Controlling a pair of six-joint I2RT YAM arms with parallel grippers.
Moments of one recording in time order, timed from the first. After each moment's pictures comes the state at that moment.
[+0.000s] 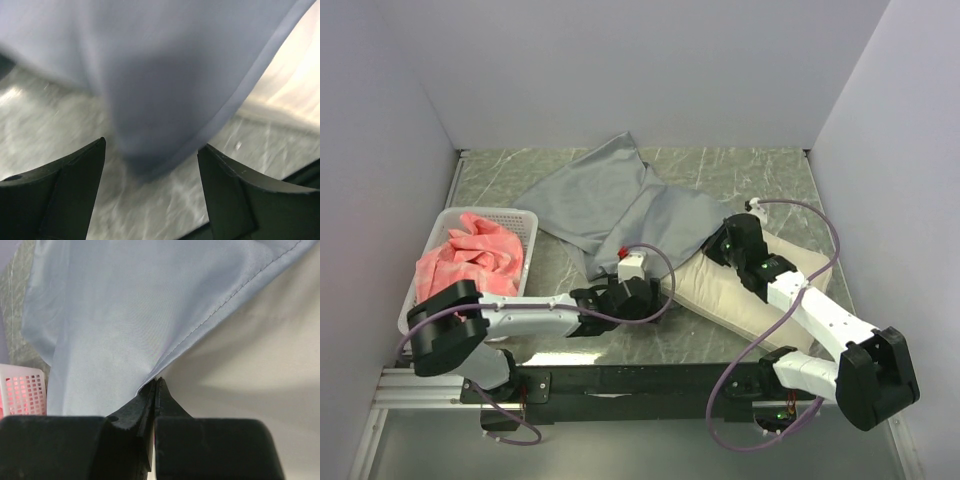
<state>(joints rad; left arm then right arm) -1.17 1.44 0.73 -0.07 -0.39 -0.86 0.41 1.13 0.66 -0.13 0.14 0.87</state>
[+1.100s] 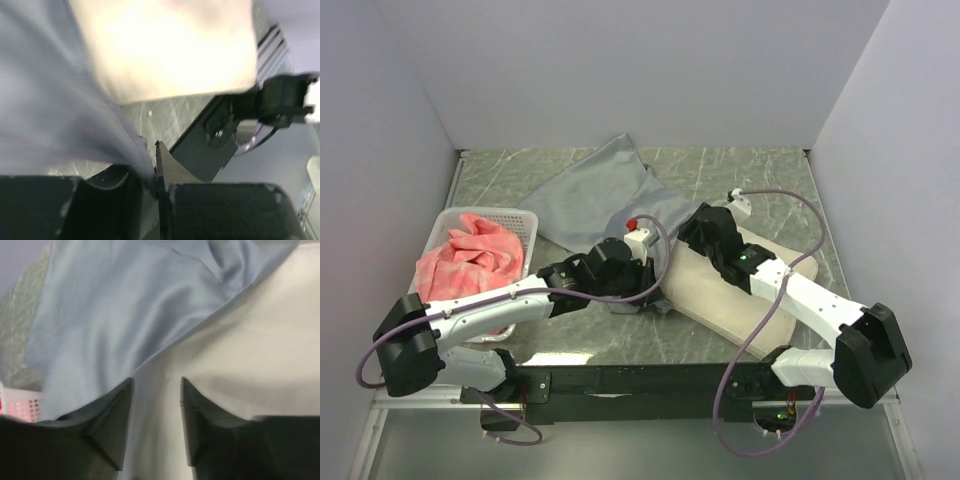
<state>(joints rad) -1.02 1.29 0.91 -0.16 0.11 -0.63 0.60 1.25 0.81 -0.16 0.42 0.94</state>
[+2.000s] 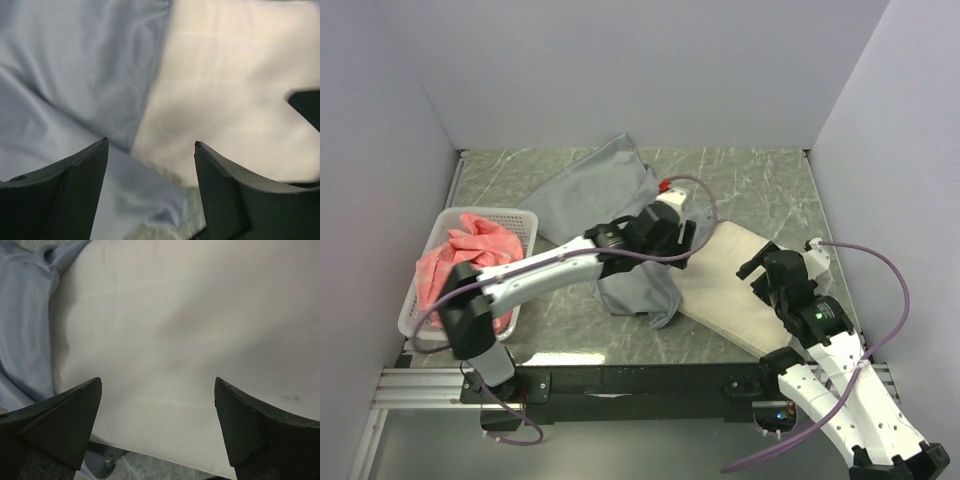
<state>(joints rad) -1.02 1.58 1.36 -0.39 -0.21 -0.51 0.37 0.62 0.68 -0.83 0.42 0.96</state>
